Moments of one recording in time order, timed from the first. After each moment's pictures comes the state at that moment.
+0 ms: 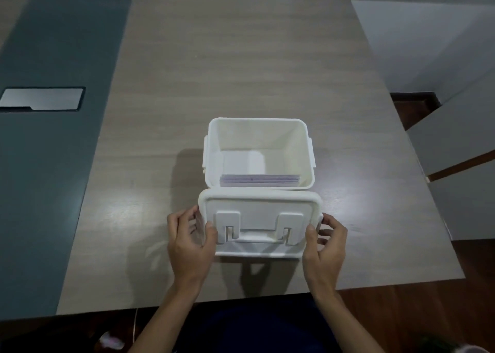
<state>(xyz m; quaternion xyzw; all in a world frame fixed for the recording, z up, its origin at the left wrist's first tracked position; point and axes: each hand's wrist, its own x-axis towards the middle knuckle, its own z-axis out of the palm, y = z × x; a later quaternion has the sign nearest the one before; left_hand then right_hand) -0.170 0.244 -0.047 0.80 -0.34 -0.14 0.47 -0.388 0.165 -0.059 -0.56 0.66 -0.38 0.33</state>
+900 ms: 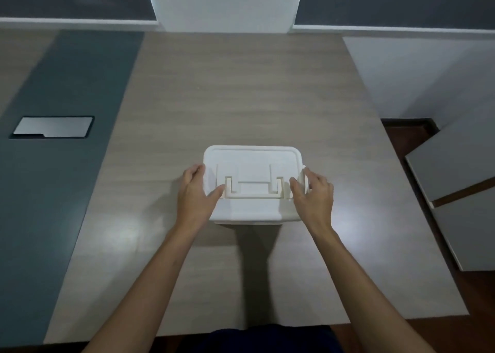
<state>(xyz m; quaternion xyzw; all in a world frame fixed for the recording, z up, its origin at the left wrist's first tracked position) -0.124 0.115 -0.014 0.82 -0.40 -0.18 0.36 -0.349 0.009 -0.030 -0.67 0.63 -0.28 0.28</state>
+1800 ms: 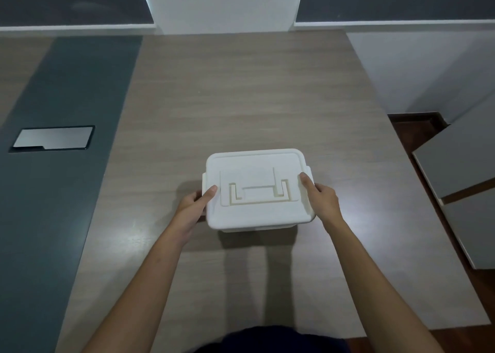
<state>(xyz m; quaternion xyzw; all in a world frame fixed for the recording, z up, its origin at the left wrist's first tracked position) -0.081 0.104 -0.042 0.71 -0.15 -0.52 0.46 -0.346 -0.032 -0.040 -0.50 0.67 -0.20 0.51</state>
